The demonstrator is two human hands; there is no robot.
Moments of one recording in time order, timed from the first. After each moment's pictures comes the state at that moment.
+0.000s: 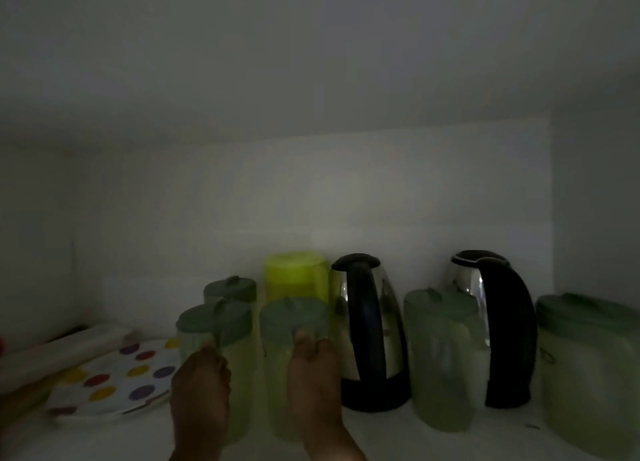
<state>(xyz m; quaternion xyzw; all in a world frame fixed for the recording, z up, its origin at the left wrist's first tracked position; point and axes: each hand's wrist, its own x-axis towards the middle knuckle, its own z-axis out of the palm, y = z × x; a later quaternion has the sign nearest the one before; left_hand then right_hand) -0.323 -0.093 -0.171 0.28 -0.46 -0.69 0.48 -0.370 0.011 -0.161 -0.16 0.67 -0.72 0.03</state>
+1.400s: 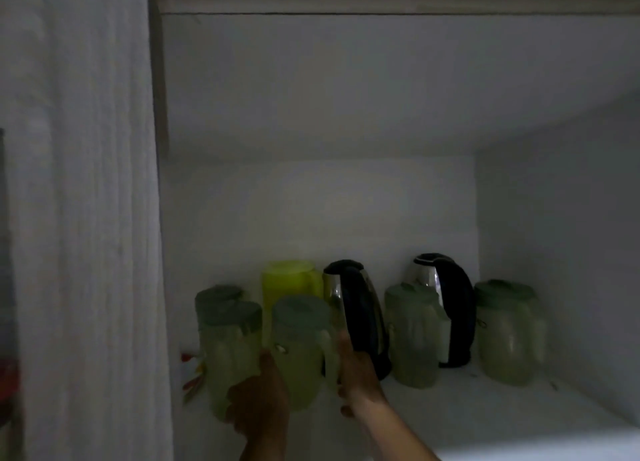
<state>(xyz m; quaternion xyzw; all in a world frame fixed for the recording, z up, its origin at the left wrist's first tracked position) -0.288 -0.061 -0.169 0.42 -0.63 -0.58 0.29 -0.357 0.032 -0.178 -0.01 0.72 -0.69 0.05</state>
